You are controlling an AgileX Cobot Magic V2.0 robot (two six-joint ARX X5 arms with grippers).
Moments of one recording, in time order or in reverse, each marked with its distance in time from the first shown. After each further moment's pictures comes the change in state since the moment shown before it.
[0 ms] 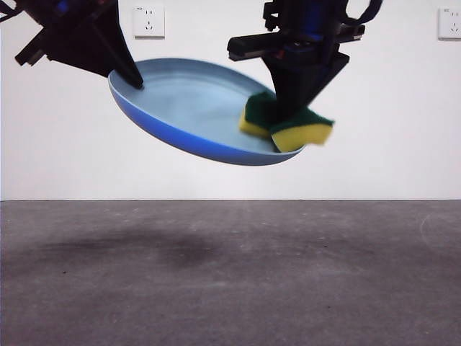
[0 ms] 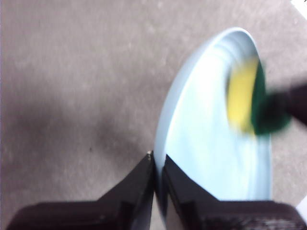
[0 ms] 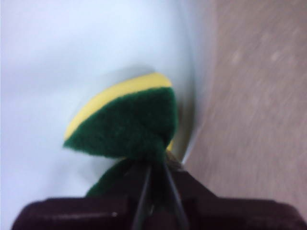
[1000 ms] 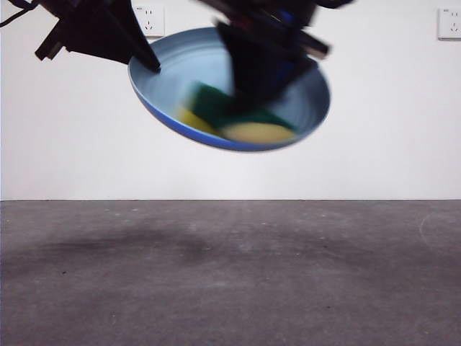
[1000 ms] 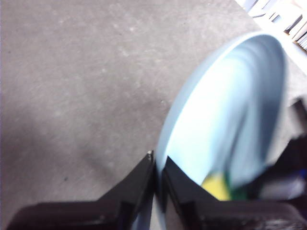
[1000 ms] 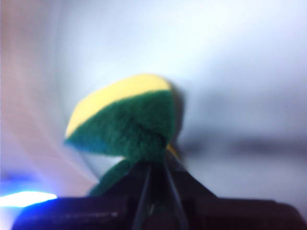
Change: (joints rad) left arm 0.002 0.000 0.000 0.094 0.067 -0.016; right arm 0.063 0.003 0.010 -0.158 -0.230 0.010
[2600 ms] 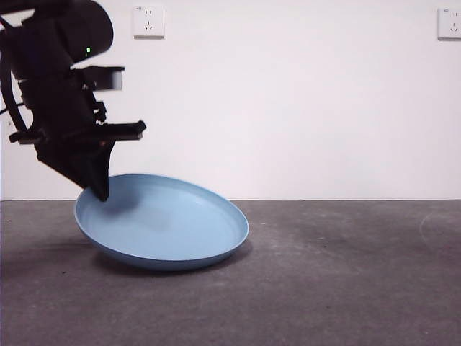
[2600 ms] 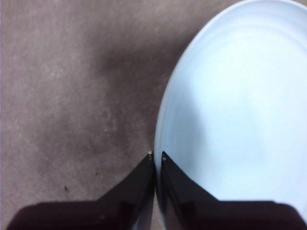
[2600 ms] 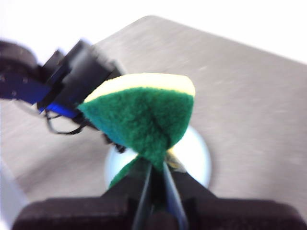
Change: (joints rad) left arm 0.048 0.363 0.014 -0.030 -0.443 0.144; right arm -0.108 -0.437 -0.008 0.206 -0.185 0.059
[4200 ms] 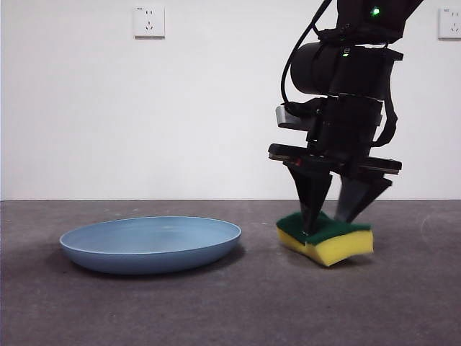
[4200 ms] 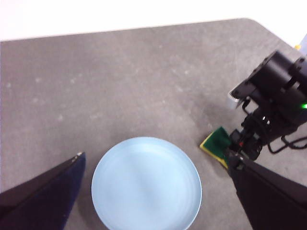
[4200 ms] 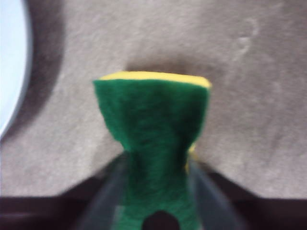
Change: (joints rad) left arm -0.079 -0.755 0.005 -0.230 0.122 -0.090; right arm -0.261 0.735 0.000 -0.114 -0.032 0.051
